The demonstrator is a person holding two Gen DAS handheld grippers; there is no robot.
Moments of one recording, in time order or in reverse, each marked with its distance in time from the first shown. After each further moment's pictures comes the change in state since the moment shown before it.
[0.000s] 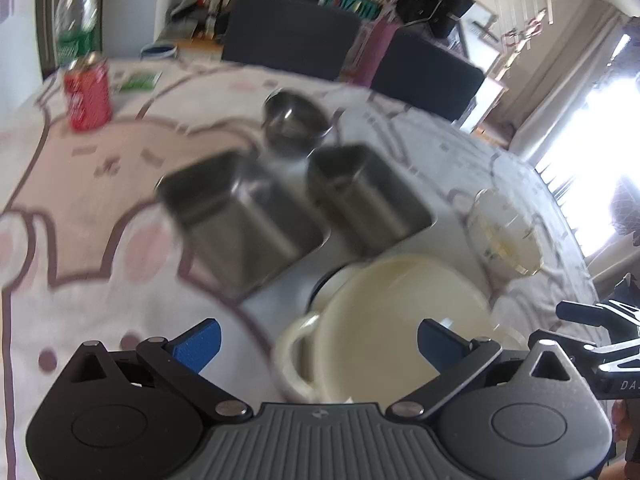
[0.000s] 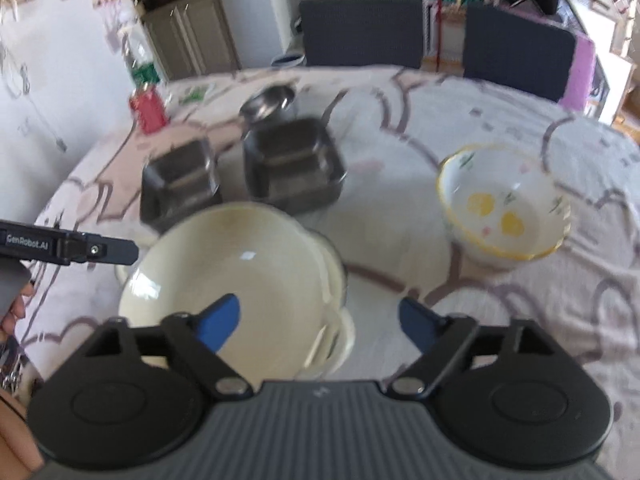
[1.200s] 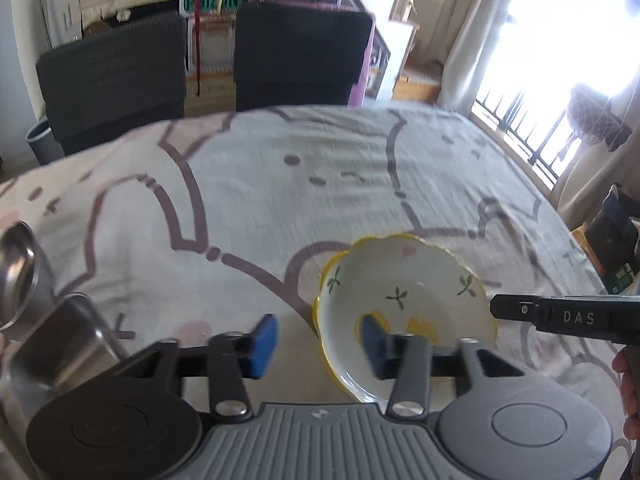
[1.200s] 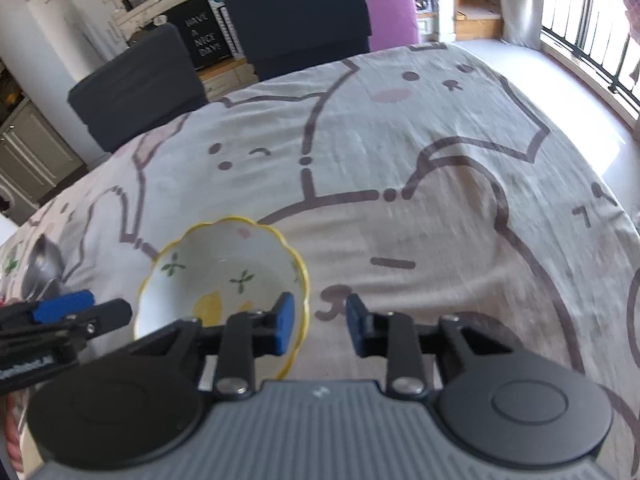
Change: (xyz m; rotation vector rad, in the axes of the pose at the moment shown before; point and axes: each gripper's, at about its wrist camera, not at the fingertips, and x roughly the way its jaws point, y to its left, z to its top) left arm 0.188 -0.215 0.103 0.327 0.069 -0.062; right arm 0.052 -0.233 0.053 0.507 0.015 -0.246
